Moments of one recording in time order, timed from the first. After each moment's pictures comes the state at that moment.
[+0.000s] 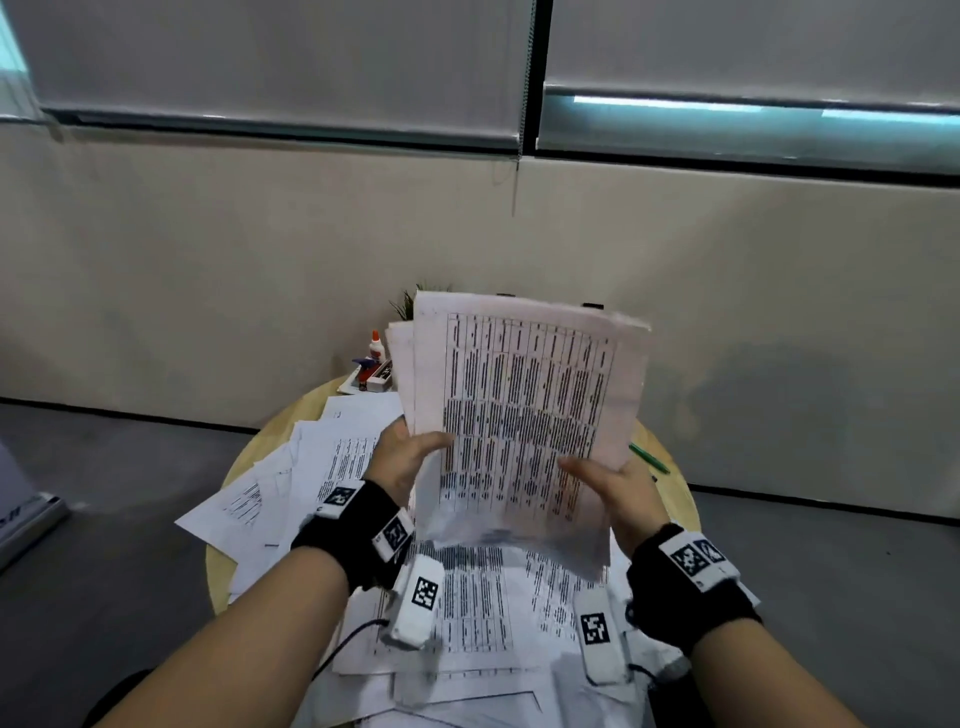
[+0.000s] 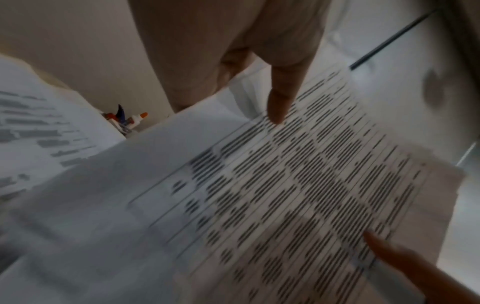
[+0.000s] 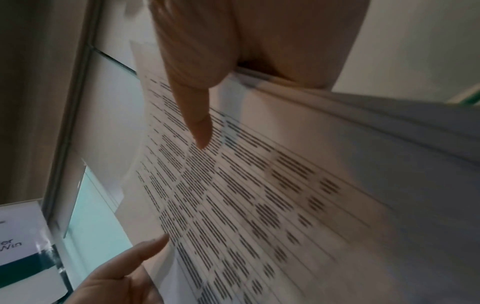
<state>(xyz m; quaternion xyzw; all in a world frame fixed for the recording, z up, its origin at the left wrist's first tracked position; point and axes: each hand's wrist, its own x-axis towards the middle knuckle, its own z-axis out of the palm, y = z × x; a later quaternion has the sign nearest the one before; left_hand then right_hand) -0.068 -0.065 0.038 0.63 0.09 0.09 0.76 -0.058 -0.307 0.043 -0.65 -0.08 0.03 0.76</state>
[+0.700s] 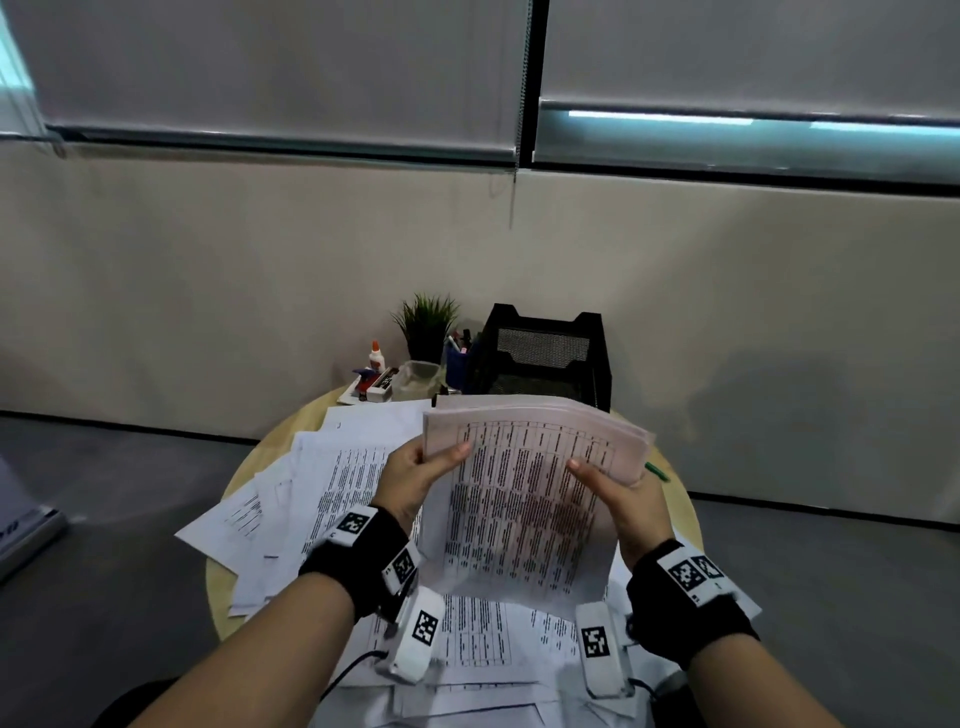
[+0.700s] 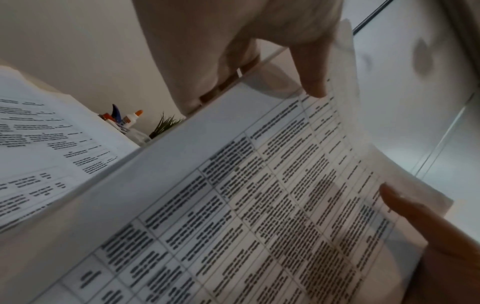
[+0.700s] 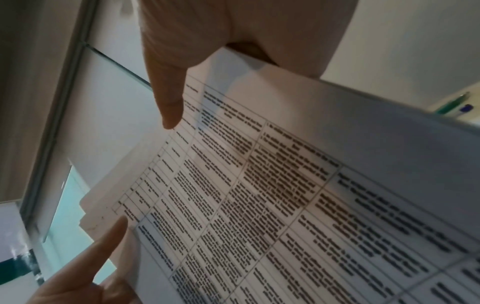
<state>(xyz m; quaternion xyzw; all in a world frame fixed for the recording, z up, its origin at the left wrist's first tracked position) -0.088 -0.084 0.044 0.63 0.06 0.09 0.77 -0.063 -0.311 0.040 -0.63 -0.07 -0.03 0.78</state>
